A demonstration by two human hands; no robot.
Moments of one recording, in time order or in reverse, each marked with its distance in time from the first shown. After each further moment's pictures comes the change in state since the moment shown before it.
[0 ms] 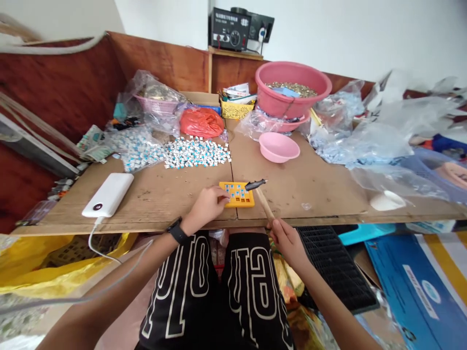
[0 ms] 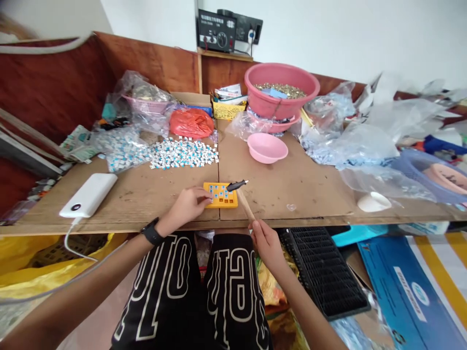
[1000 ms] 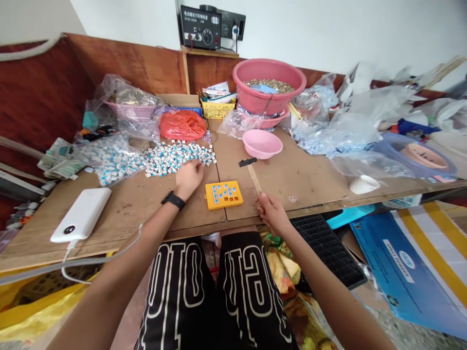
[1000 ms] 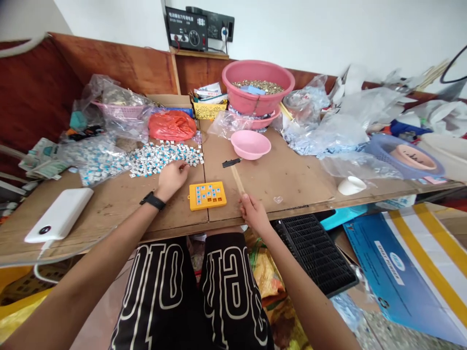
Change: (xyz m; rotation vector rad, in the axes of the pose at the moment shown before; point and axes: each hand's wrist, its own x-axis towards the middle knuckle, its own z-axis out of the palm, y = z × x) left_hand 0.106 -0.046 -0.020 0.364 0.115 -0.325; right_hand 0.074 -0.036 0.004 0.199 0.013 0.078
